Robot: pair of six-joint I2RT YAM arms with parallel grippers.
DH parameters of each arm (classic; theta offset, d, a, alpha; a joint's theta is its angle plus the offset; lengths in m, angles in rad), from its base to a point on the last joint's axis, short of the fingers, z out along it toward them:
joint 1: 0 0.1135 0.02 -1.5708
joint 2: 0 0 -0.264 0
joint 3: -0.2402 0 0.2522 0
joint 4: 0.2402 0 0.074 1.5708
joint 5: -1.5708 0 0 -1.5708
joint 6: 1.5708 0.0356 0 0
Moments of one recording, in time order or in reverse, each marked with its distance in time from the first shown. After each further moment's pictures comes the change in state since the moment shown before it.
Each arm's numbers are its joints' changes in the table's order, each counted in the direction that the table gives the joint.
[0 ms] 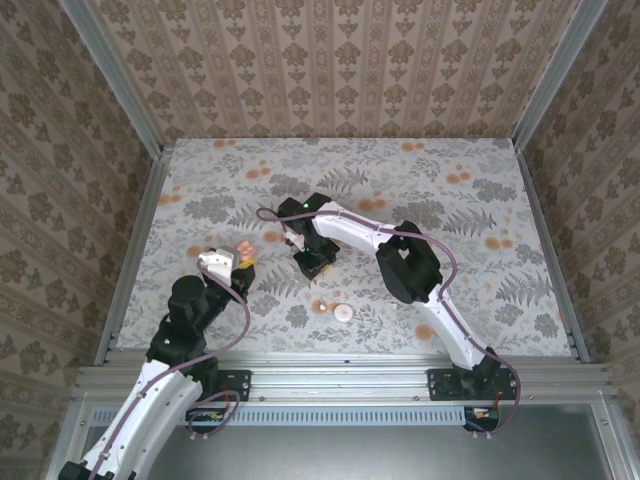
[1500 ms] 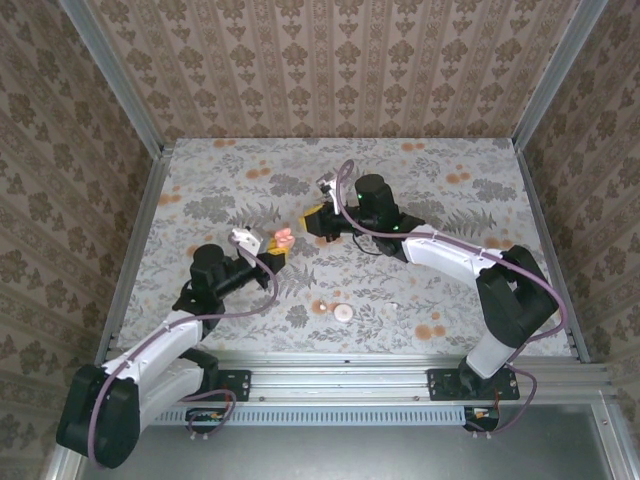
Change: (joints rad) left arm -0.008 0.577 -0.069 -0.546 -0.402 0.035; right arm -0.179 -0.763 0.978 -1.504 0.500 0.190
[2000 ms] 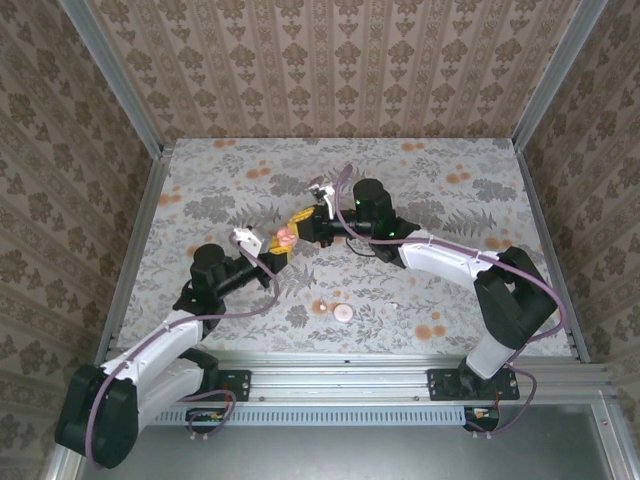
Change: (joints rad) left arm -0.023 -0.004 -0.006 -0.017 0.006 0.005; right arm 0.045 -0.001 0.024 -0.141 0.101 0.024
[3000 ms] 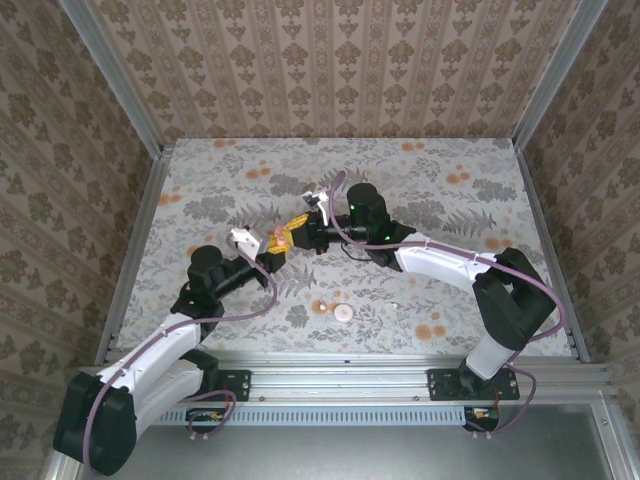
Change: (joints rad) left arm -0.002 -0.044 0.000 0.023 0.025 0.014; right arm 0.040 0.001 0.000 0.006 0.009 -0.013
